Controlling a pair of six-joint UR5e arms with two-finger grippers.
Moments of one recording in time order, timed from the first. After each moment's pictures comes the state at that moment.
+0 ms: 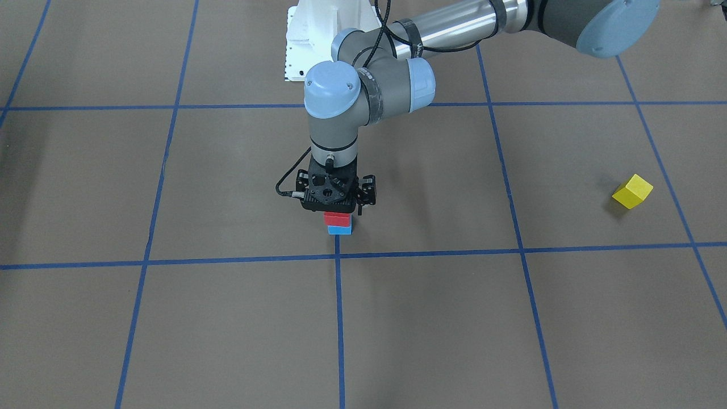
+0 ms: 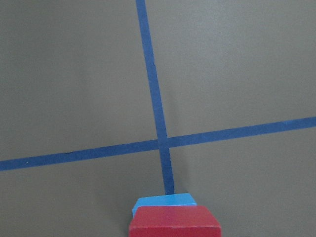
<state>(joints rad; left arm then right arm) -0.56 -2.56 -1.30 -1.66 -1.79 -1.04 1.56 -1.49 1.53 -1.38 2.31 -0.03</state>
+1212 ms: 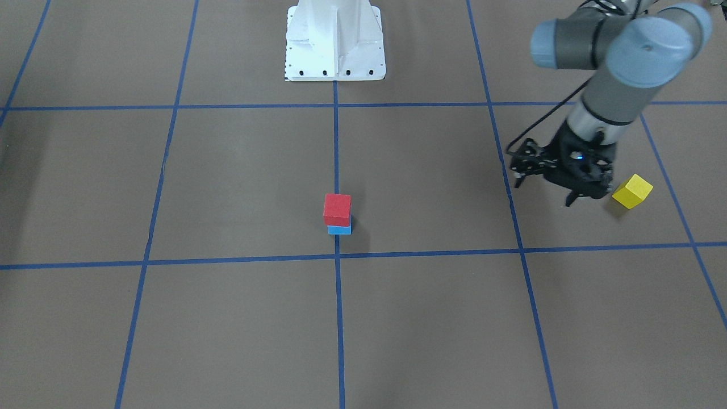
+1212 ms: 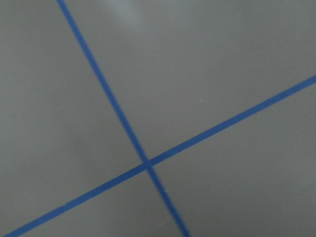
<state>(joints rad) -1.12 -1.74 -1.84 -1.67 -2.19 -0.13 1.56 -1.49 1.52 -1.38 2.31 -0.03</state>
